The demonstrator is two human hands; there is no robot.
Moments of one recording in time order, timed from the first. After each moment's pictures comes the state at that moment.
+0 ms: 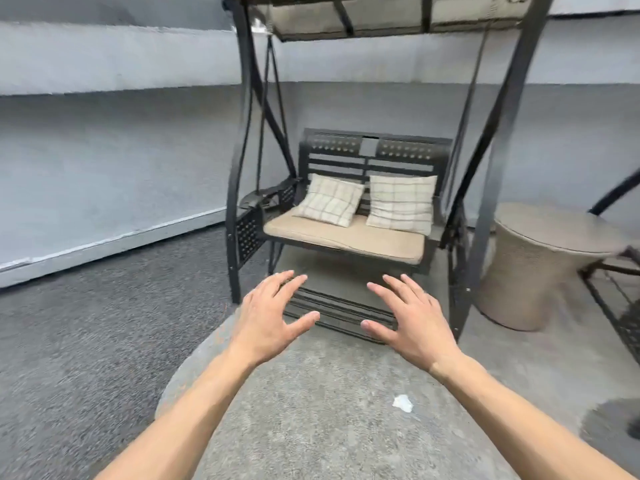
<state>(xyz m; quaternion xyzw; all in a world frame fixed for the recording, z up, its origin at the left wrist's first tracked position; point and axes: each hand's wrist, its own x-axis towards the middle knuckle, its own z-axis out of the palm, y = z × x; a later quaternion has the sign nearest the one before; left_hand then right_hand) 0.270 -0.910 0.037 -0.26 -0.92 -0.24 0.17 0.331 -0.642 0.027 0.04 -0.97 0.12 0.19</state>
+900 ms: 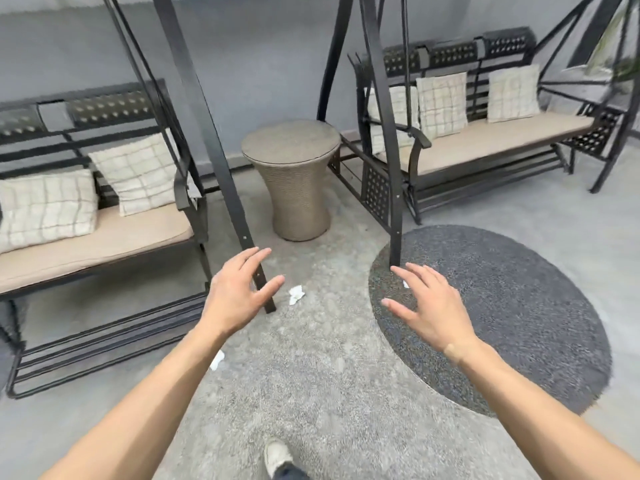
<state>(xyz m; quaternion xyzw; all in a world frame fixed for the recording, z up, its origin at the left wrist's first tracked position) 0.340 -0.399 -0.025 -0.52 -0.81 -0.26 0.02 0.640 -0.223 -0.049 -0.39 -0.90 0.10 0.16</state>
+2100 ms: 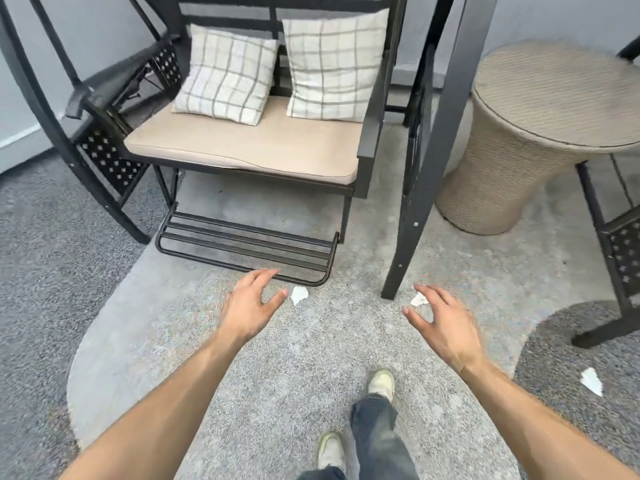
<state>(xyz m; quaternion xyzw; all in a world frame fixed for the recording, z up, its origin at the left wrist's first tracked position) -0.021 -0.497 -0.200 -0.14 -0.94 -0.25 -0.16 0.137 -0.173 -0.216 -0.22 -0.95 0.23 -0.03</state>
